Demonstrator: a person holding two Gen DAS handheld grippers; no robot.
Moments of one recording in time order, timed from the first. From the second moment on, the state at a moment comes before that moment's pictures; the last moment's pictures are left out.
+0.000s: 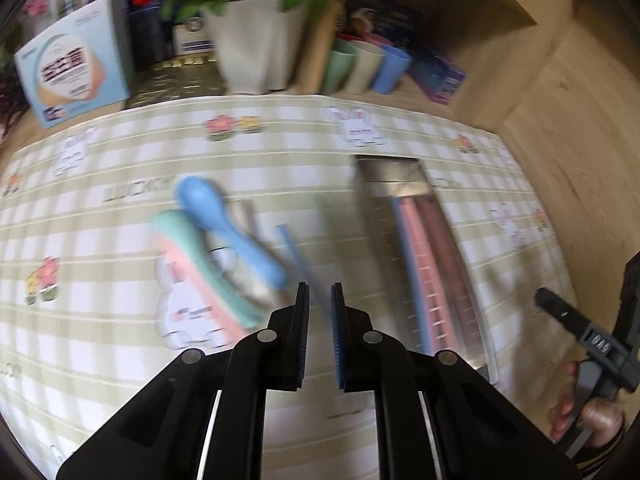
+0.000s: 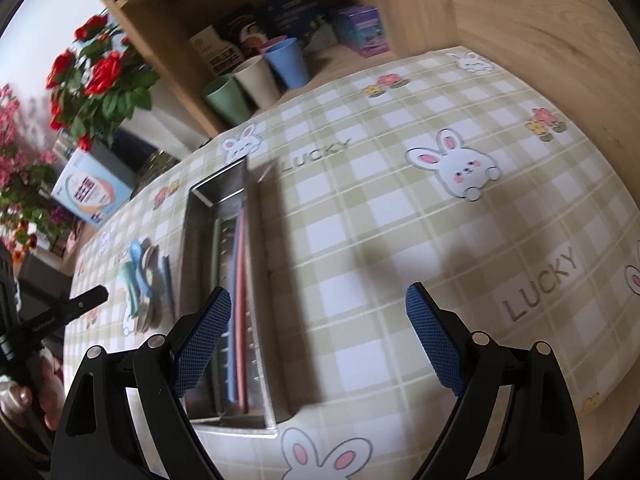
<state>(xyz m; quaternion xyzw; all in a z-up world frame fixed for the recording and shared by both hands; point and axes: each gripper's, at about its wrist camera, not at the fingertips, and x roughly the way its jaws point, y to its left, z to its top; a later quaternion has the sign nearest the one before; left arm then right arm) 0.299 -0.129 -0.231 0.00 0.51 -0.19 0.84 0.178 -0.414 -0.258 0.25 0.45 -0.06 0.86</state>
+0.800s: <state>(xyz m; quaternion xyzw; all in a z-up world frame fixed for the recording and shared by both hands) 0.330 -0.052 -0.268 -0.07 0.55 -0.15 0.82 0.213 -0.360 -0.253 0.20 0.47 -0.03 0.86</state>
